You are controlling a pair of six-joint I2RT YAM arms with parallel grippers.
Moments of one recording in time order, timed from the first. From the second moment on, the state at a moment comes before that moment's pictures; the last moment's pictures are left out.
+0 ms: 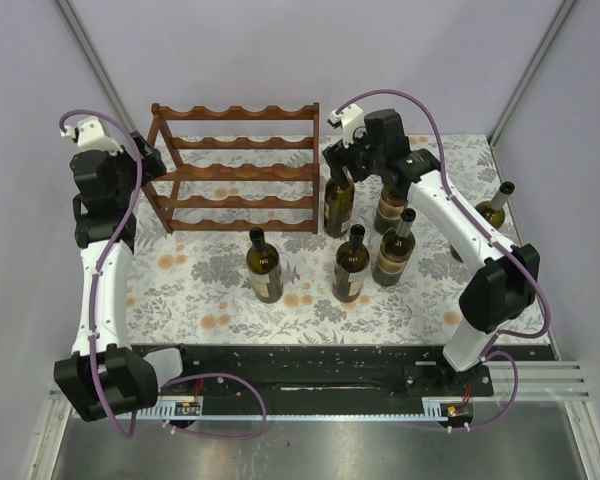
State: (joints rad) left arm 0.23 1.16 1.15 -0.16 0.04 -0.28; right arm 0.48 1.70 1.68 -0.52 -0.11 -0.23
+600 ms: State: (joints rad) left arm 0.20 1.11 1.15 -0.16 0.30 -0.15; right arm 0.48 1.75 1.70 -0.51 -0.11 -0.22
